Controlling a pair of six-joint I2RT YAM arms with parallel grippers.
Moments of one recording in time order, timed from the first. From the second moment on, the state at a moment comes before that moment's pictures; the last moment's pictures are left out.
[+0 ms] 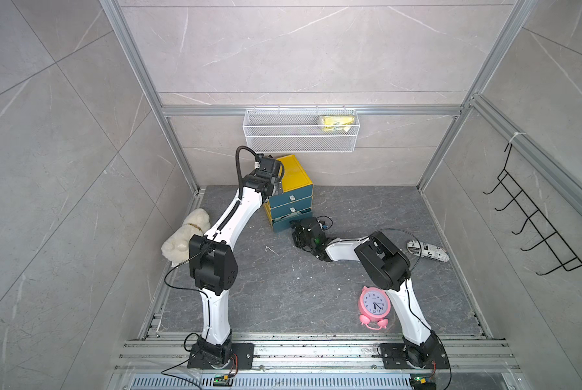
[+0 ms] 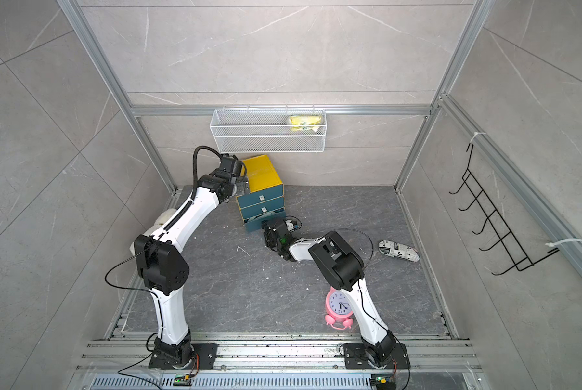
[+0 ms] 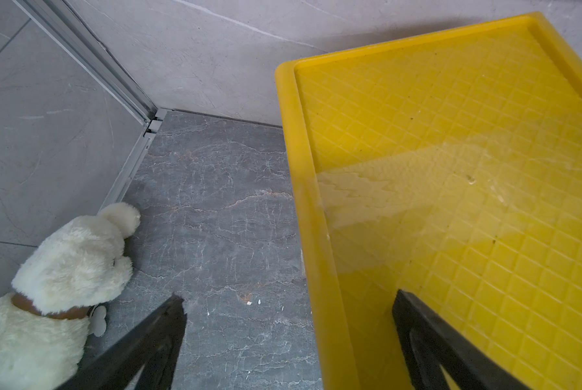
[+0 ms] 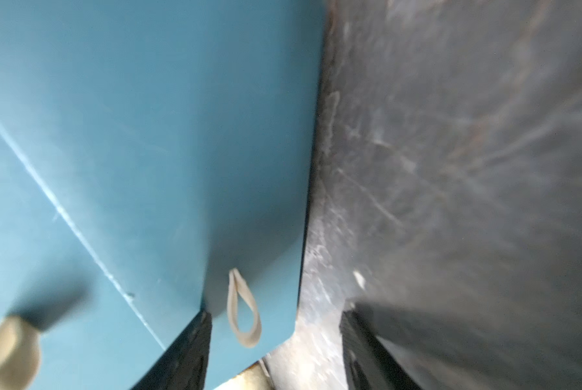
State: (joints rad) left arm -0.39 2.00 1.98 -0.79 -0.47 -0.35; right arm 0.70 2.31 1.41 0.46 0.08 1.73
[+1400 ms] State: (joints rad) left arm -0.38 1.78 1.85 -0.79 -0.33 -0.37; right arm 0.73 1.77 0.90 0.50 0.09 1.50
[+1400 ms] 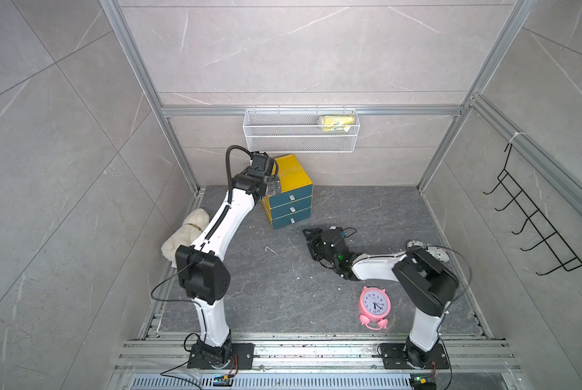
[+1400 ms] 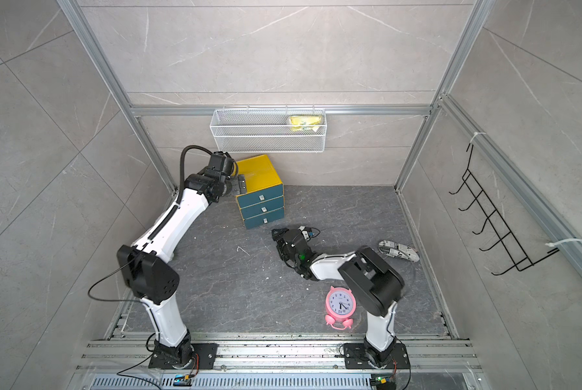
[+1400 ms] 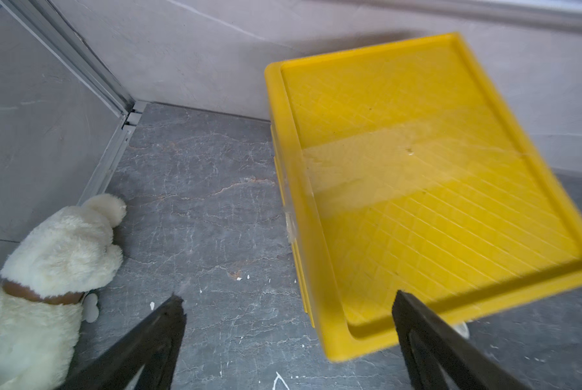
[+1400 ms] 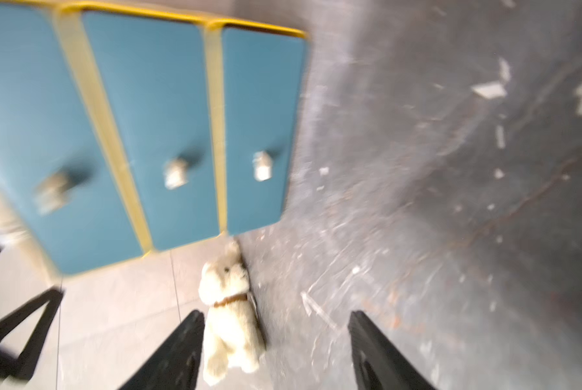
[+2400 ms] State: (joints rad) left arm -0.12 1.39 0.77 0.00 -0.33 -0.04; right arm 0.68 1.14 0.91 -0.17 0.40 0.48
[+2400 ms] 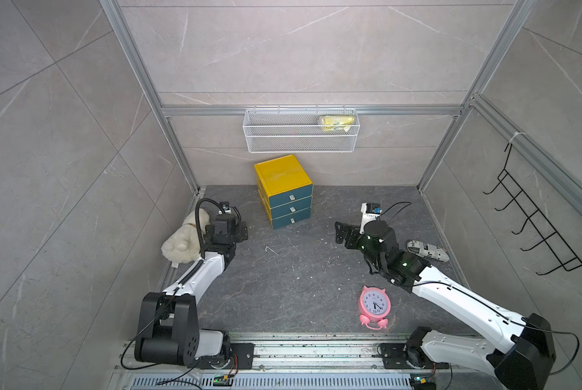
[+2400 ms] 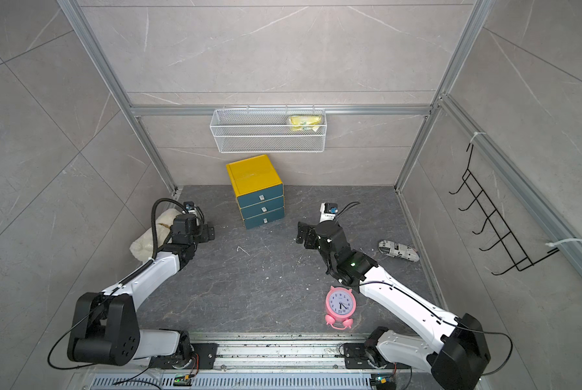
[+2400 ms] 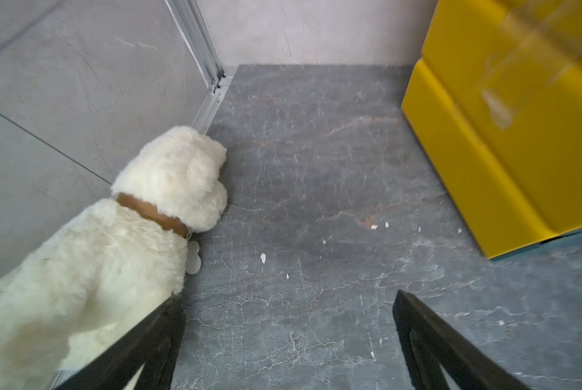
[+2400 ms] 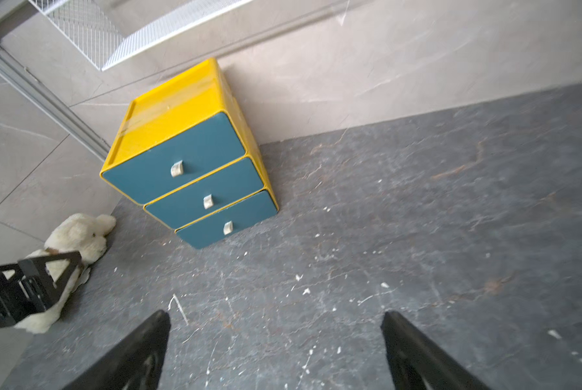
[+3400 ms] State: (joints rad) left arm 0.07 1.51 0.34 0.68 -0.04 -0.01; right arm 0.23 1.38 0.55 0.39 0.61 0.04
